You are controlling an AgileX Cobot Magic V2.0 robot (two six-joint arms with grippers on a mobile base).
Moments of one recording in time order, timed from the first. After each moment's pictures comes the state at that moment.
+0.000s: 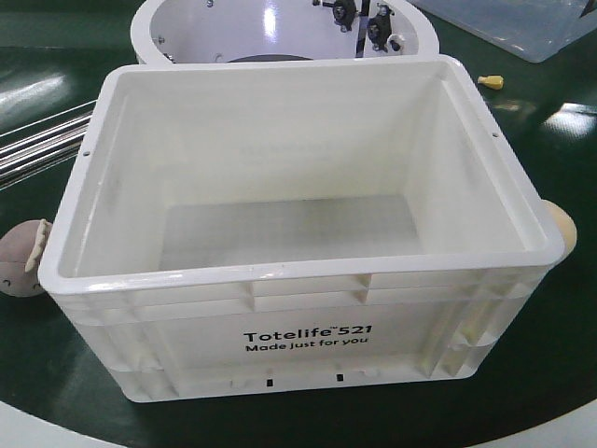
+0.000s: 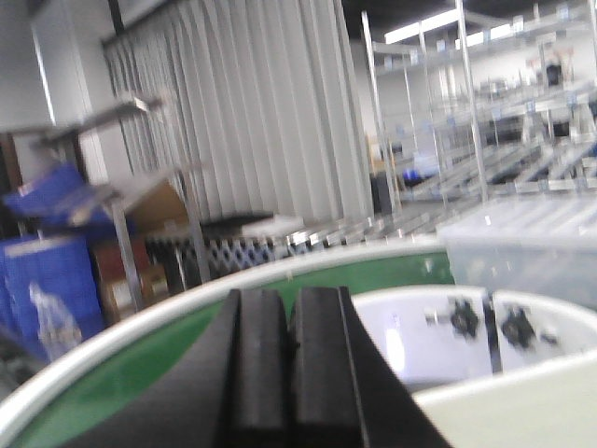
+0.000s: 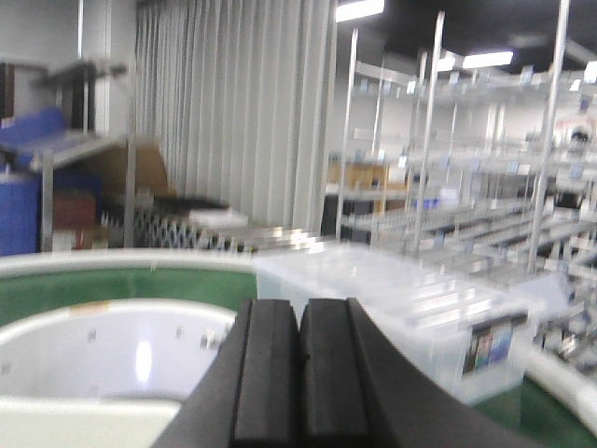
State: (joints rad) left arm -0.11 0.48 -0.70 -0.05 0.13 0.16; right arm 0.04 0.54 -0.70 0.11 0.09 -0.19
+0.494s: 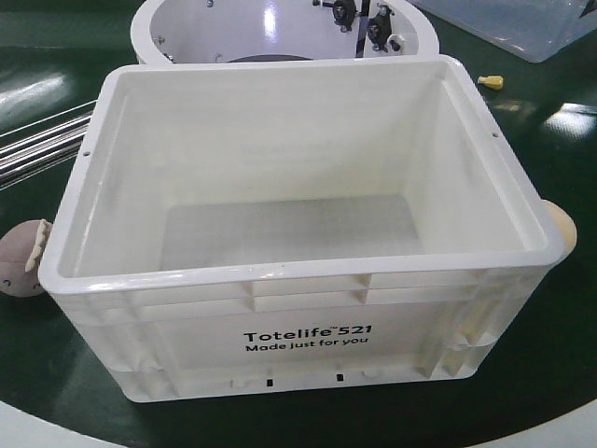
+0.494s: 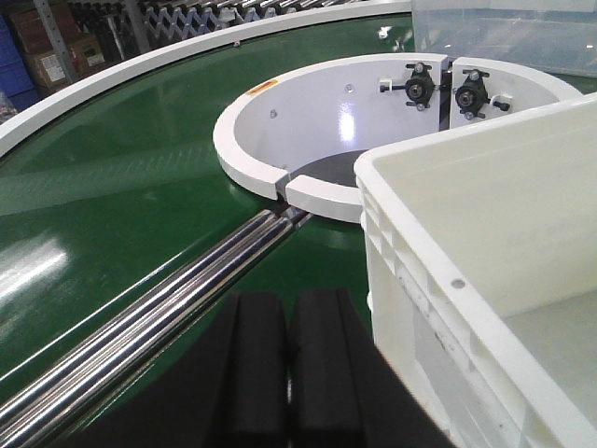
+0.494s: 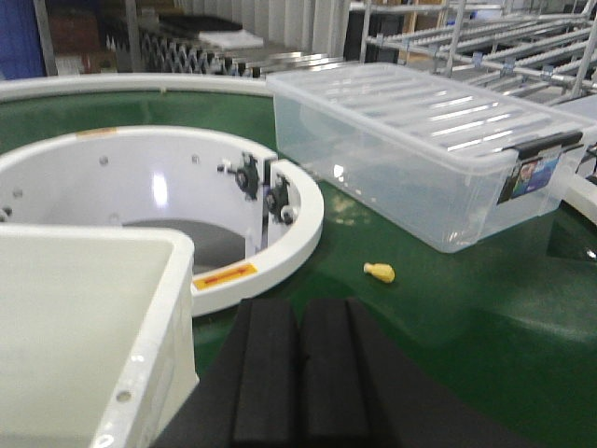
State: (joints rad) left arm -0.11 0.60 -0.70 -0.05 0.45 0.13; right arm 0.04 0.77 -0.70 0.13 0.19 -0.22
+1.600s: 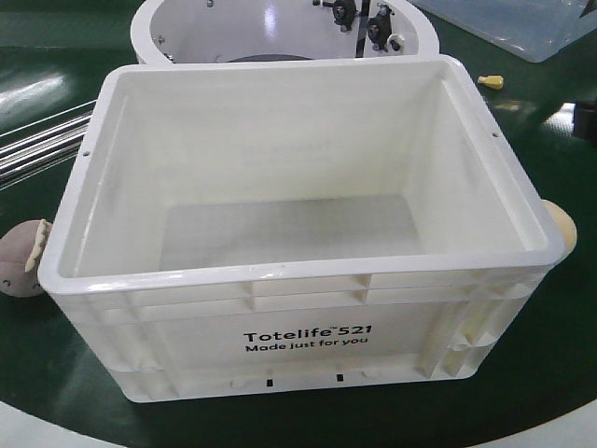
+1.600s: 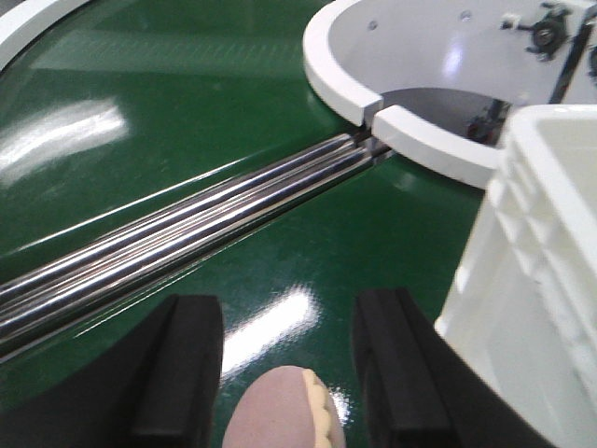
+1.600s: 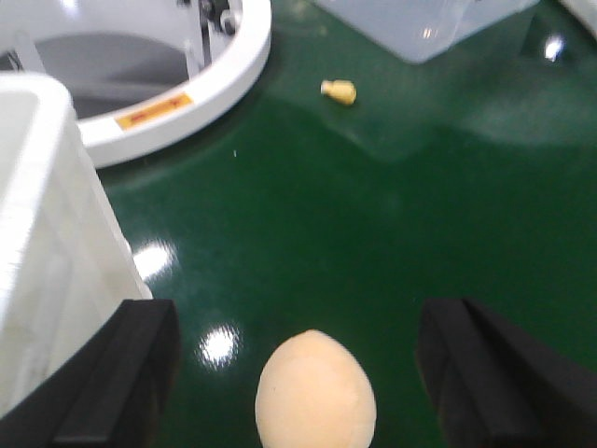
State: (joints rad) left arm -0.09 0.84 -0.77 0.34 0.51 -0.44; right arm 0.04 1.08 -0.93 -0.18 0.55 0.13
